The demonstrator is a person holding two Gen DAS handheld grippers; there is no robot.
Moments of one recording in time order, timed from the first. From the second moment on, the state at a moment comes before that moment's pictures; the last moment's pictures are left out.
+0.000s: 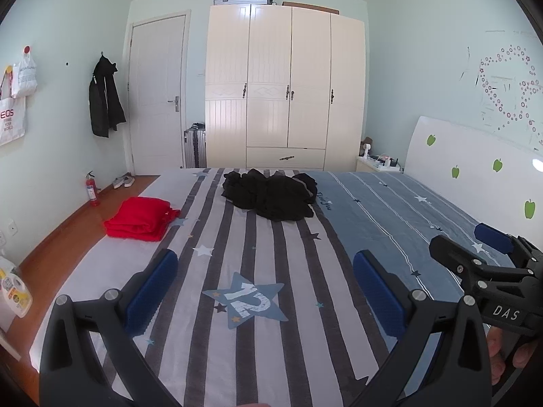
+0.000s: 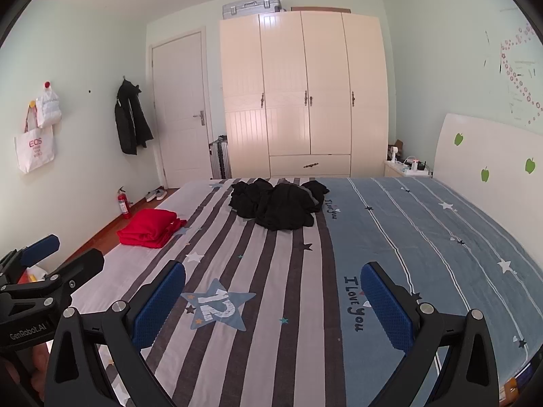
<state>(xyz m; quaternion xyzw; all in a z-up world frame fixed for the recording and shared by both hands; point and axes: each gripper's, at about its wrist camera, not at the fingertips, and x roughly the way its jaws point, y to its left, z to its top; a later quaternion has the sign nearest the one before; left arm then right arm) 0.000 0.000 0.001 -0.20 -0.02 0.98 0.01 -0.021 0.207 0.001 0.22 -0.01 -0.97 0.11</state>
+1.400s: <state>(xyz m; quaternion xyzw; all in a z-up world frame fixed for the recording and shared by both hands) 0.009 -0.002 0.007 -0.19 -0.02 0.98 -0.01 -0.022 0.201 0.010 0.21 -0.01 -0.97 0.11</state>
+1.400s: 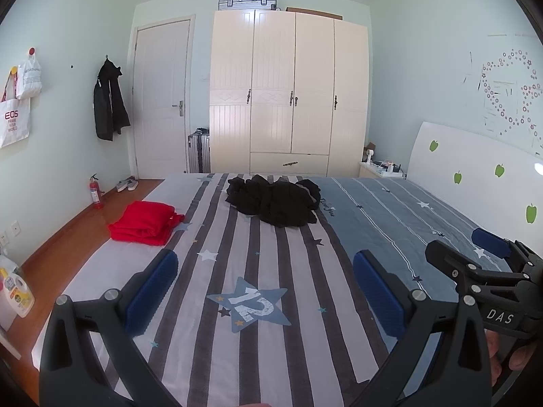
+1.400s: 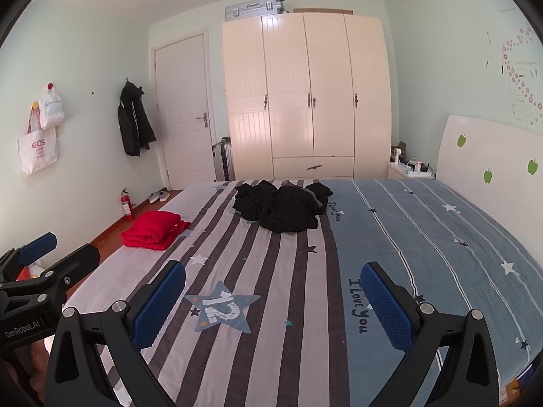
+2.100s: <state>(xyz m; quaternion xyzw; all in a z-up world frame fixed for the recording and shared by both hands) 0.007 -0.004 0.009 -0.19 -0.02 0.98 -0.01 -0.024 0.200 0.007 0.21 -0.01 -0.97 0.11</state>
